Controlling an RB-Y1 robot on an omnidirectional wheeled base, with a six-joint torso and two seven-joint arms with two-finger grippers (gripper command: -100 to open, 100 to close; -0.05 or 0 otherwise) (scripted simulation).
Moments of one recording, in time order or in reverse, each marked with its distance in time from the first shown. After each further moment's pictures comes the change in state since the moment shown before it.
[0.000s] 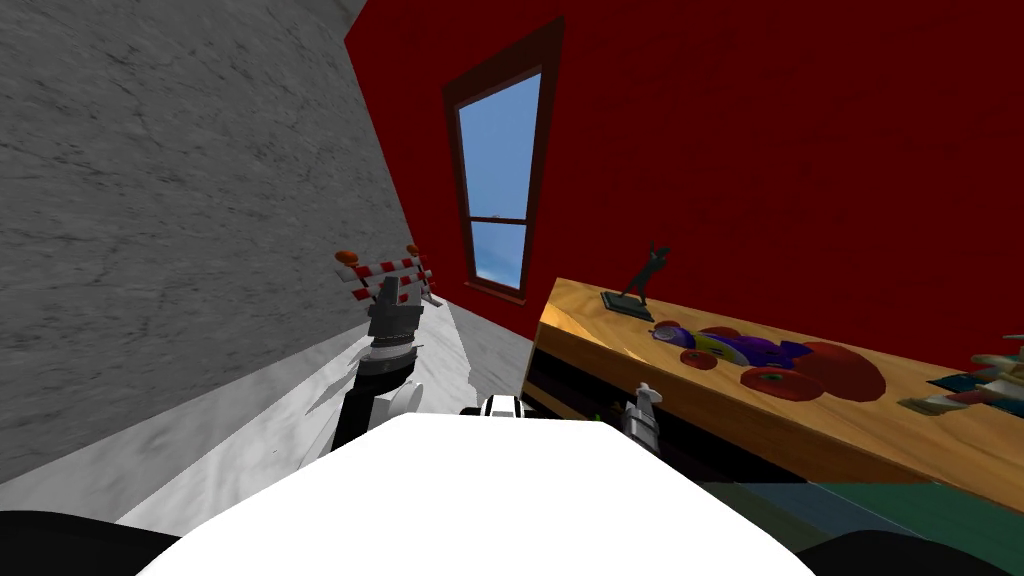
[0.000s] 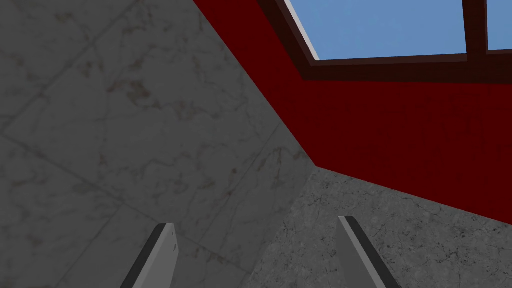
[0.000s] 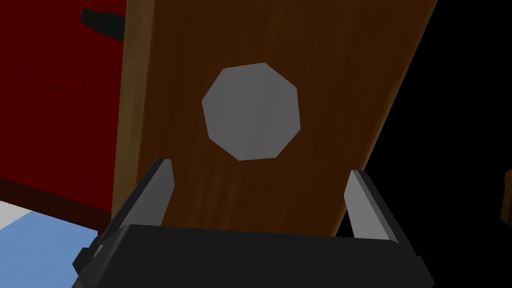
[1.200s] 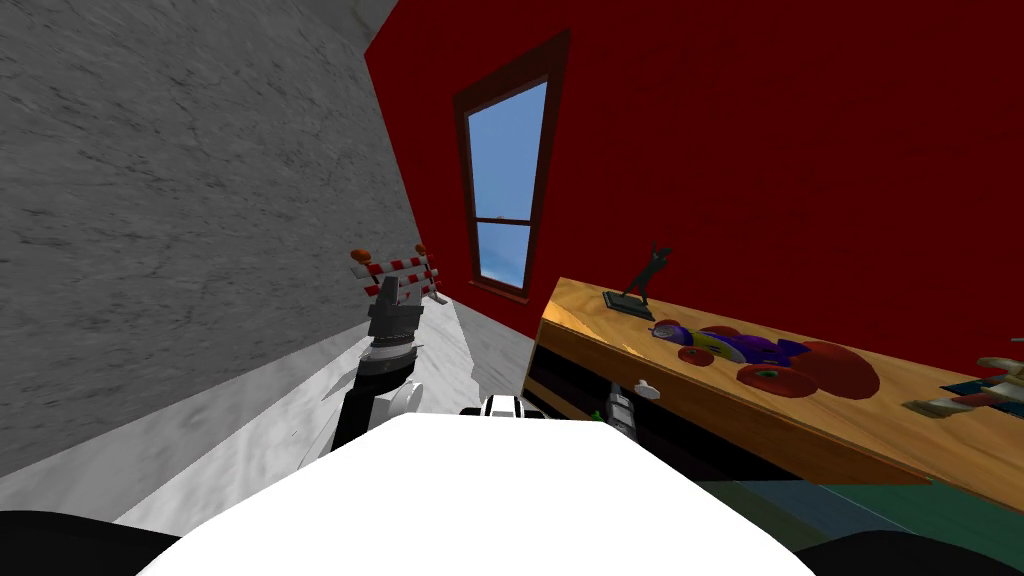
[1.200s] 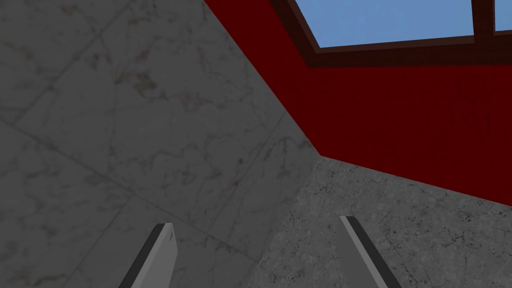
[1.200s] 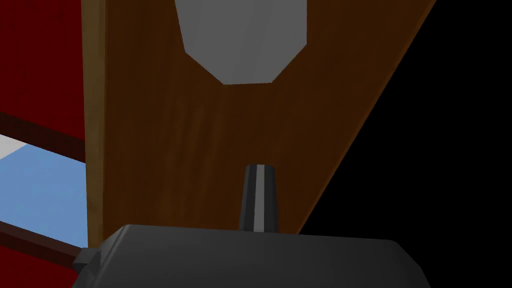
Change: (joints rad) left arm 0.000 0.000 0.000 0.000 0.000 0.000 0.000; right arm -0.088 -0.060 0.045 0.073 0.057 0.071 0.021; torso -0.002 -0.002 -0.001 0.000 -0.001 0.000
